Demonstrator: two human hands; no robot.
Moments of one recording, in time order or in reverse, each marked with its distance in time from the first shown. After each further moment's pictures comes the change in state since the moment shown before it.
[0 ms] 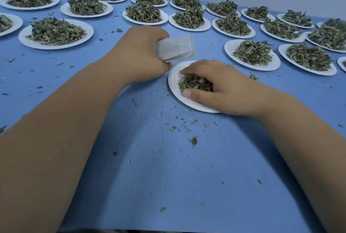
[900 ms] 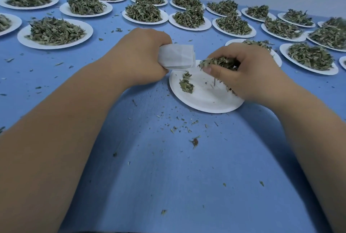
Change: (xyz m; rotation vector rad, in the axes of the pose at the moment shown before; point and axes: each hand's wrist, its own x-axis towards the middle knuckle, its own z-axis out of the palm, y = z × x) left_hand 0.000 -0.006 0.002 0.115 -0.051 0.085; right_hand -0.006 0.014 -0.016 0.193 0.395 0.122
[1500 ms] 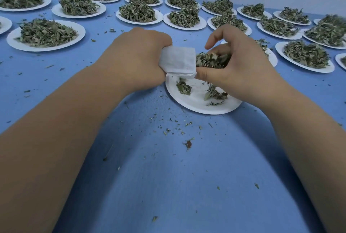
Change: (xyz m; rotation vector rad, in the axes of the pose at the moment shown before) left_hand -0.004 0.023 -0.006 0.121 -0.035 -0.021; right_hand 0.000 -0.014 0.001 0.106 0.054 0.051
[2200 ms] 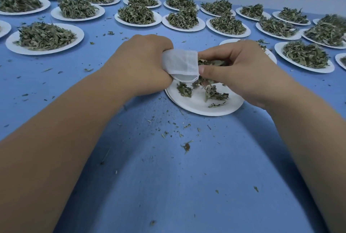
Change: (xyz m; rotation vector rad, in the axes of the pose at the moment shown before) left_hand 0.000 0.010 0.004 -0.117 -0.036 -0.066; right_hand 0.001 0.006 -0.007 0.375 -0.166 0.157
